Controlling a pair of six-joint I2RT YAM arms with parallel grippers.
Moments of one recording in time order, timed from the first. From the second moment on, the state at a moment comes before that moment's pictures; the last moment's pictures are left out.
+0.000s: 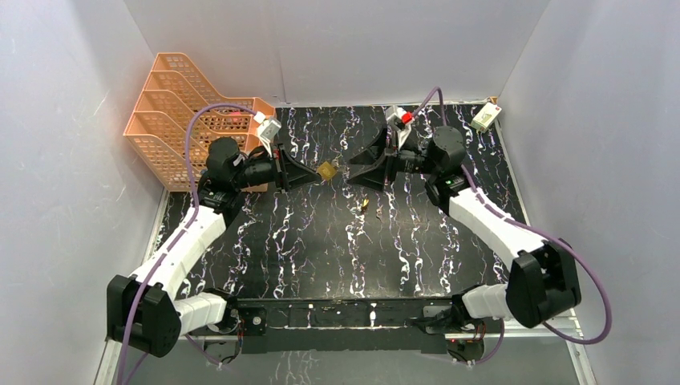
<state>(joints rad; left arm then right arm) -0.32 1.16 0.88 0.24 0.99 -0.53 0.45 1.30 0.95 0.49 -1.06 0.38</state>
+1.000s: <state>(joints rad) -0.32 1.22 0.87 0.33 1.03 -0.58 0.45 1.51 1.04 0.86 -1.15 0.66</state>
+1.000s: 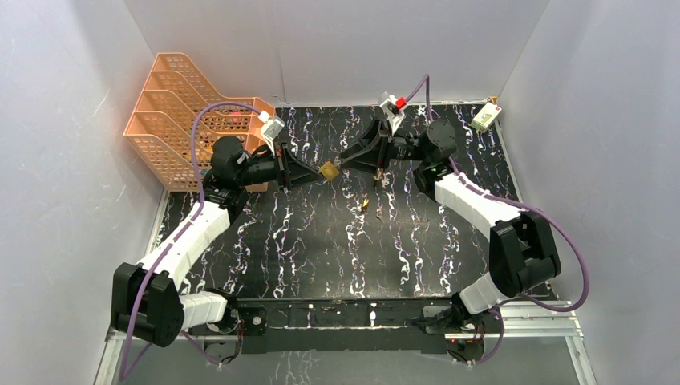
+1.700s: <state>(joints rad) -0.32 1.25 0.87 0.35 1.04 -0.59 0.48 1.56 1.09 0.84 -1.16 0.66</state>
